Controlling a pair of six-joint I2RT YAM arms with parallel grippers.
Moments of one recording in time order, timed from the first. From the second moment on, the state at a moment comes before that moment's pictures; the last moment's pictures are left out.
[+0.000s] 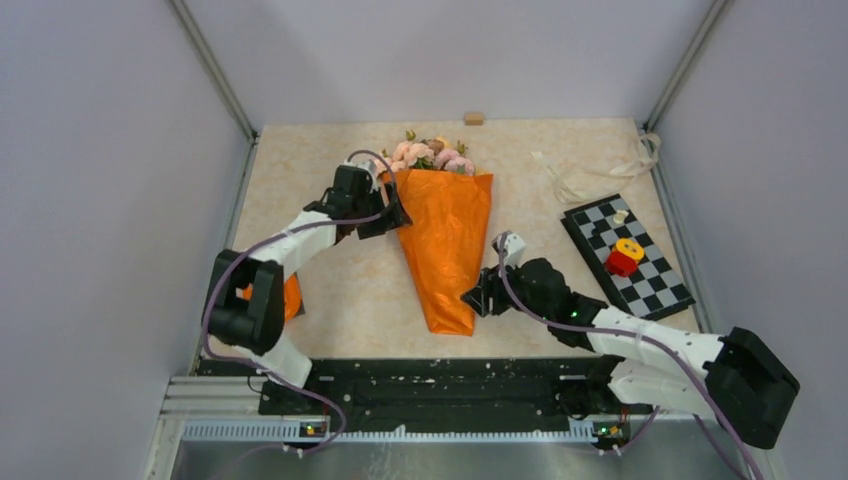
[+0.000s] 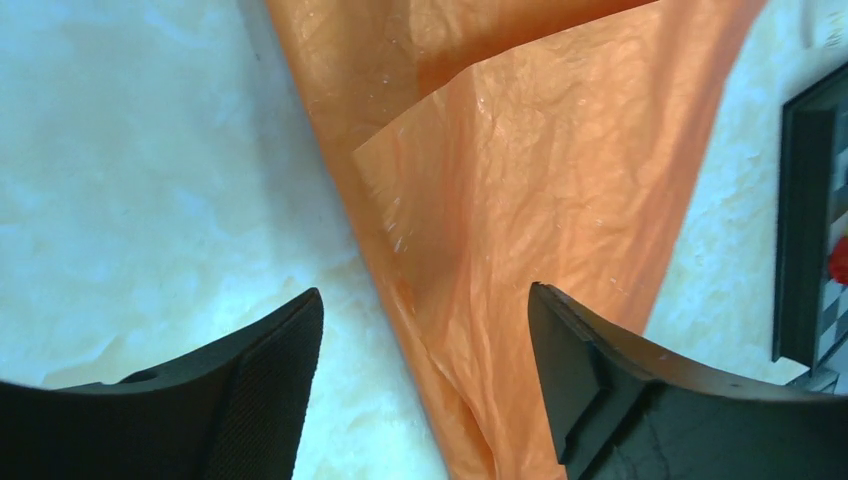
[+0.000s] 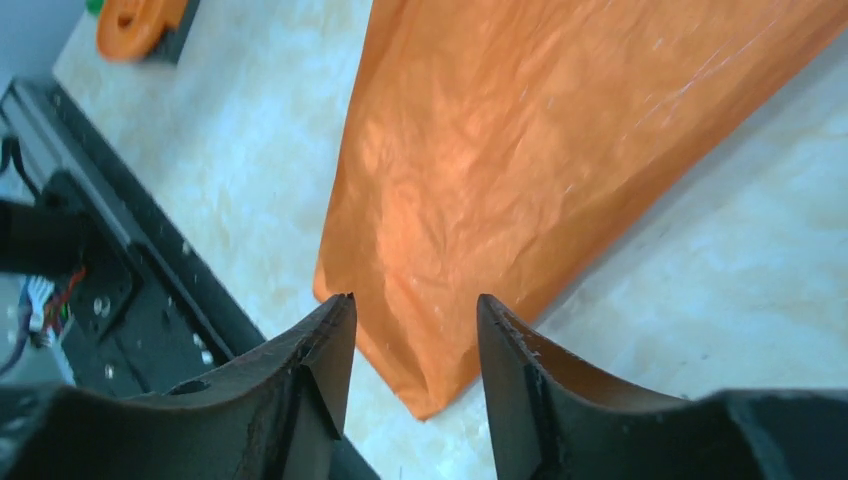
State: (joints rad) left arm -0.31 1.66 1.06 -0.21 0.26 -0.56; right arm 0.86 1.04 0.36 0.24 -0.09 0.43
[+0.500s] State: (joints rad) left arm -0.70 1.13 0.73 -0.06 0.36 -0.58; right arm 0.77 1.27 0.59 0.13 0.12 0.49
